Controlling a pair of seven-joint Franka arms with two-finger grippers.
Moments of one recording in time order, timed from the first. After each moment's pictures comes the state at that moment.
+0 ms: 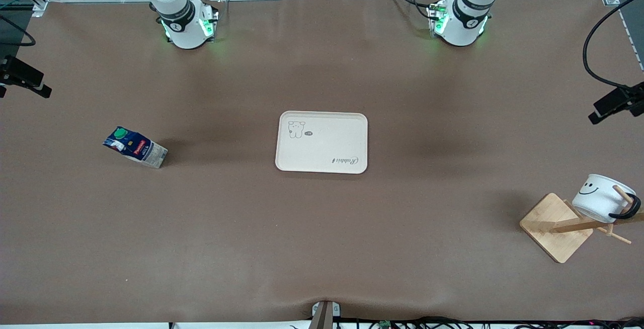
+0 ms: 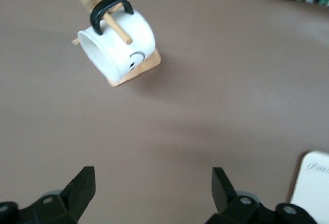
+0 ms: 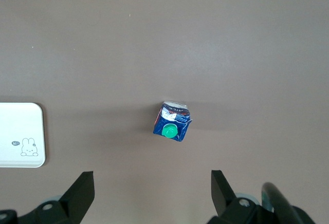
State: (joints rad) left arm 0.20 -0.05 -0.05 -1.77 -0.08 1.88 -0.05; right arm -0.02 -0.01 -0.09 -1.50 0.04 1.50 -0.07
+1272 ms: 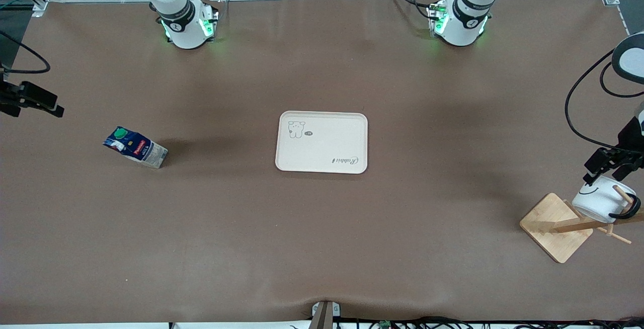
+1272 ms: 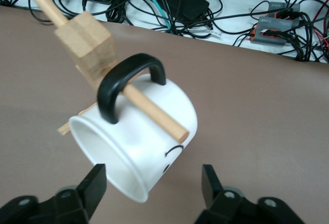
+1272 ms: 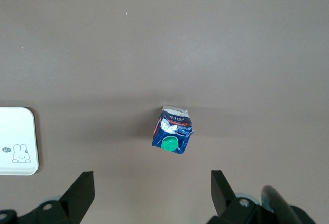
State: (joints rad) left arm 0.28 0.13 -0.06 -2.01 -0.28 2.58 0.27; right arm -0.02 0.07 -0.08 -1.50 0.04 1.55 -0.07
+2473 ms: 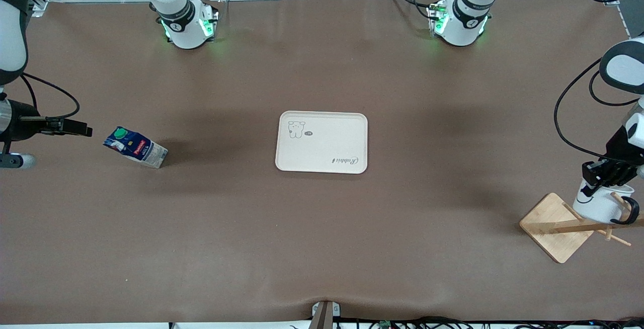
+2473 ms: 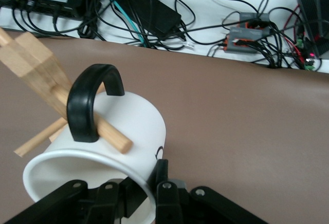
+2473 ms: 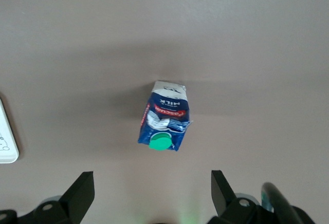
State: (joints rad) left arm 0.28 0.15 -0.13 -1.96 -0.28 2.56 0.27; right arm -0.06 0.25 -0.09 -1.51 0.04 1.50 -0.07
